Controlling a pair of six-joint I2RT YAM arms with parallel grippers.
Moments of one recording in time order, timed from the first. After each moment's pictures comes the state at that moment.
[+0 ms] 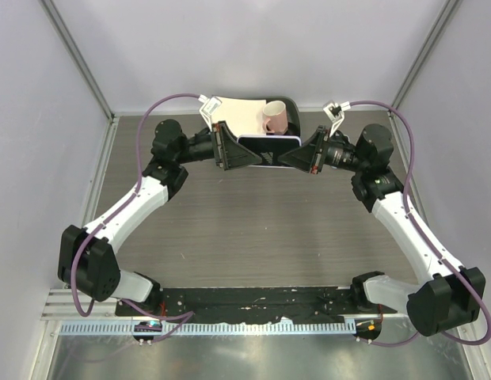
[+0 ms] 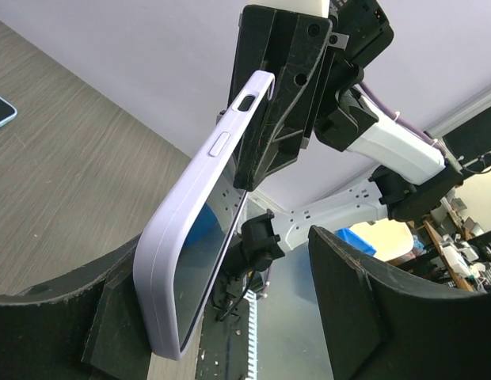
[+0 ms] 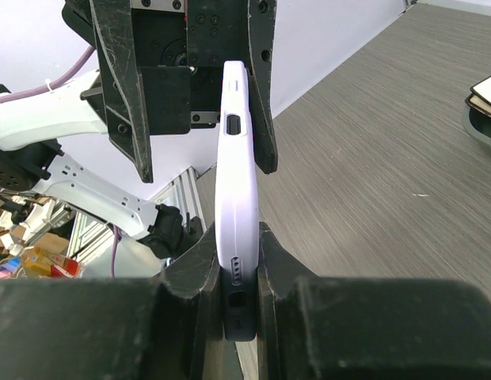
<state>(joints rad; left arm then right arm) -0.46 1.41 1.12 0.50 0.99 -0.91 0.26 1.15 1.01 0.19 -0.96 0.61</state>
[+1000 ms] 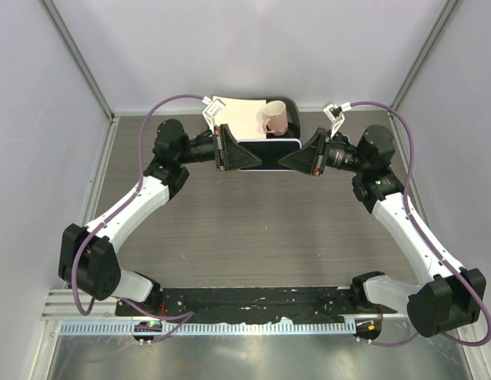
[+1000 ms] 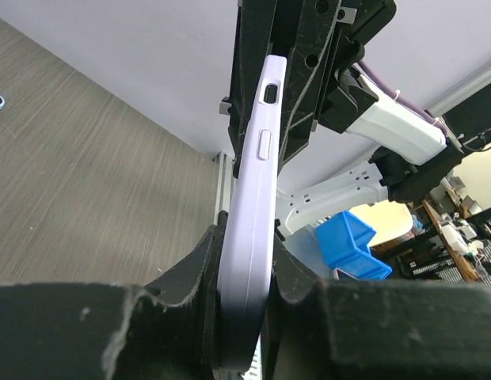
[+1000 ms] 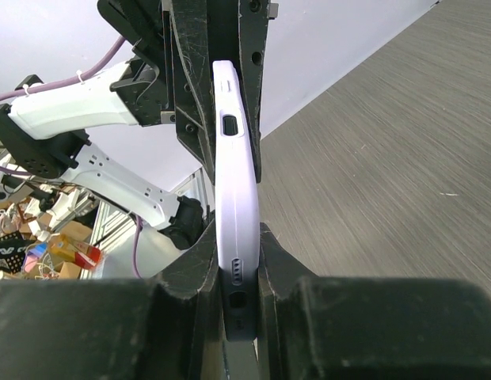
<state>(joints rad) -0.47 1.42 1.12 0.47 1.03 -0.86 0.26 1.14 1.01 0.22 -1.02 0.65</state>
